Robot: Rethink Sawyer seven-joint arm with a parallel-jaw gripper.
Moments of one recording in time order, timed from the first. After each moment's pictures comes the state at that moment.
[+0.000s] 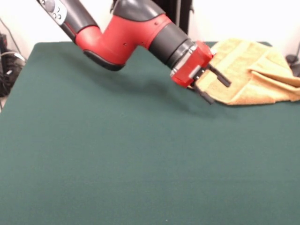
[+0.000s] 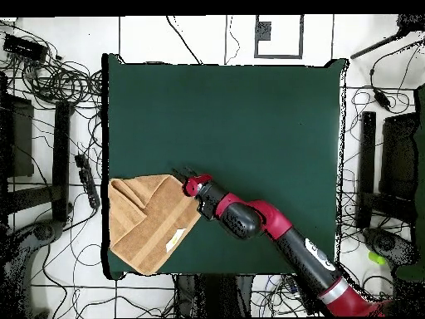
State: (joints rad) arm -1.26 0.30 1.01 1.85 -0.92 0.20 1.72
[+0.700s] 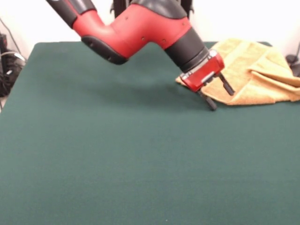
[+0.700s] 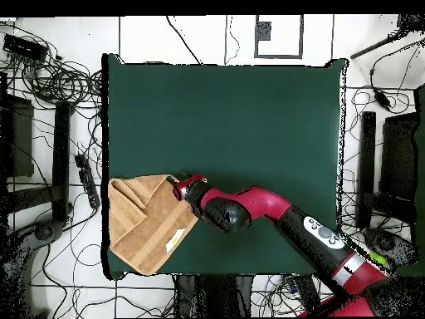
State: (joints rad) arm -0.93 -0.08 0.88 1.84 -0.91 0.20 1.72
